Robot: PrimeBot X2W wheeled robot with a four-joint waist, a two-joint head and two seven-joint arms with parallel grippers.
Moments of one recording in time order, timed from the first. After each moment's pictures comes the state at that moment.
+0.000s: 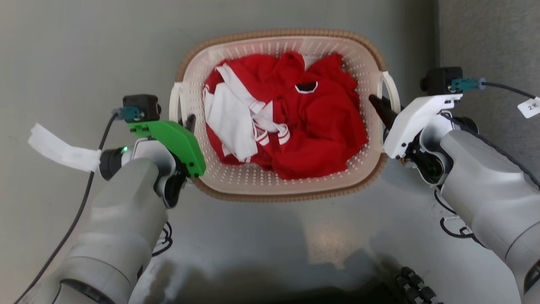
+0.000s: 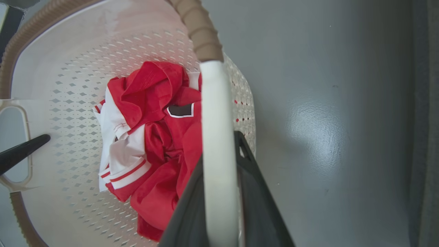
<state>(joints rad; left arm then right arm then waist) -0.88 0.01 -0.82 1.10 -1.02 -0.07 -0.09 -0.84 -0.28 1.02 0.89 1.16 0.11 -0.07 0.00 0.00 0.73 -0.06</state>
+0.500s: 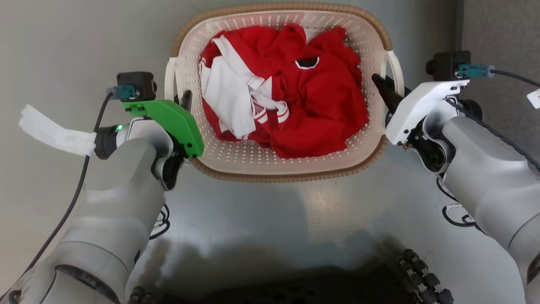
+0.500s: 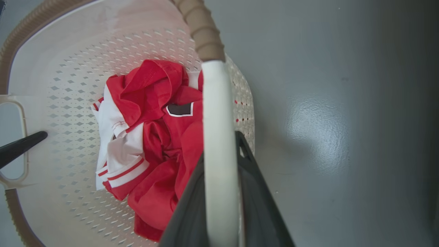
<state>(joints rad) -0.95 0.02 -0.84 1.10 -1.02 -0.05 -0.12 -0.90 -0.29 1.04 0.89 1.16 0.11 -0.15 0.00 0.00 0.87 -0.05</state>
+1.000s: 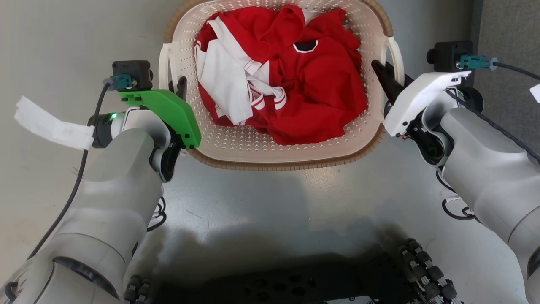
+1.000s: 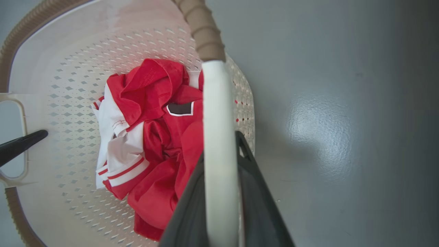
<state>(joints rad) -0.99 0.02 -0.87 1.12 -1.01 -0.03 -0.16 -0.93 -0.28 1.08 0.89 1.16 0.11 -0.20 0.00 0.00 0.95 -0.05</state>
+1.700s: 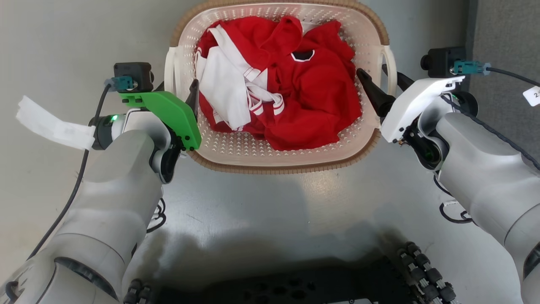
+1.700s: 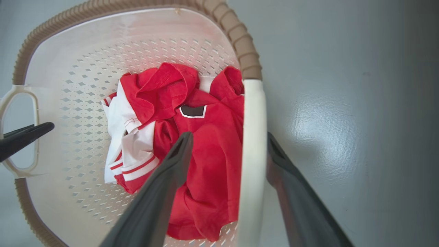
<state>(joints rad) -1.00 0.02 -0.90 1.12 -1.04 -0.04 -0.15 -0.94 -0.27 1.12 0.93 1.18 0.12 -0.21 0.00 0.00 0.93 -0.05</state>
